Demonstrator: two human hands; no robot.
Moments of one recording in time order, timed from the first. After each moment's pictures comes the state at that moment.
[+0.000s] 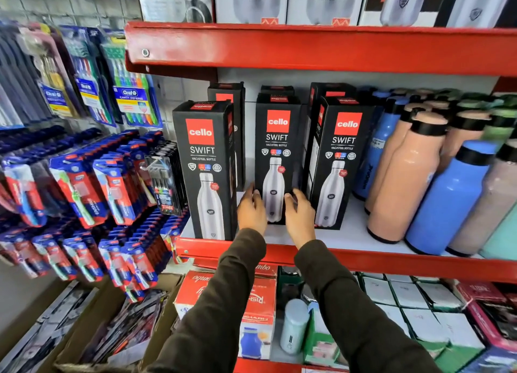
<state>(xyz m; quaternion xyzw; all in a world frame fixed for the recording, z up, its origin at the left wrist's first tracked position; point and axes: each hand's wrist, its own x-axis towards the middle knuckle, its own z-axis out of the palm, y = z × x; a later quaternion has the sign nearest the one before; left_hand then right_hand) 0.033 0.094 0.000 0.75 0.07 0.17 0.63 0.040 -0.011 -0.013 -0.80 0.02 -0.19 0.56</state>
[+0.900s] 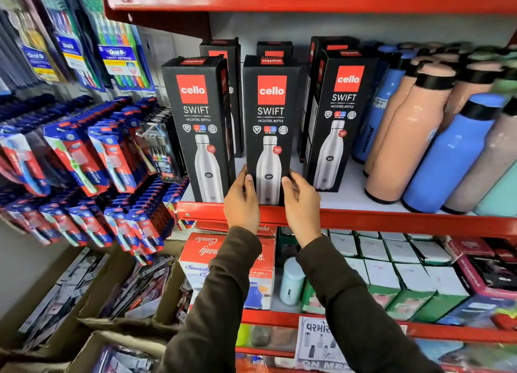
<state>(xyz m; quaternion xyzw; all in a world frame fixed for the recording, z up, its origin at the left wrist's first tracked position) -0.035 0.103 -0.026 0.76 0.07 0.26 0.59 -0.031 -0.013 -0.028 -0.79 -0.02 -0.23 0.57</state>
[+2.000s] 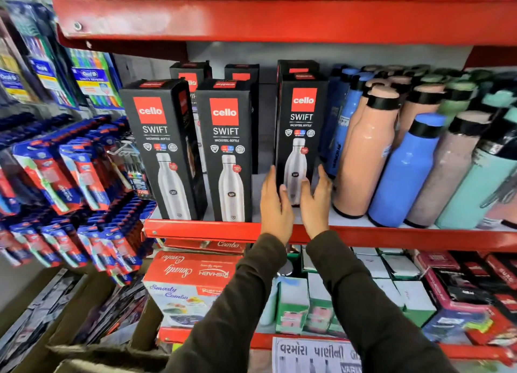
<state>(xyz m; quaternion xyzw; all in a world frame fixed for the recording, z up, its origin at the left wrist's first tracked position) -0.023 -0.016 -0.018 0.75 -0.09 0.26 0.60 0.004 -0.103 -0.015 -0.75 0.03 -0.29 0.59</state>
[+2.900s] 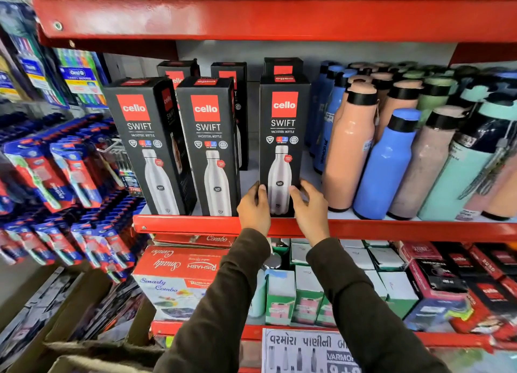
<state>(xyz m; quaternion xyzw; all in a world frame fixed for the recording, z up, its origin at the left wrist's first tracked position) -0.027 -0.024 -0.014 0.75 0.07 0.18 0.63 -0.016 -0.143 -0.026 -0.78 0.00 -0.24 0.58</state>
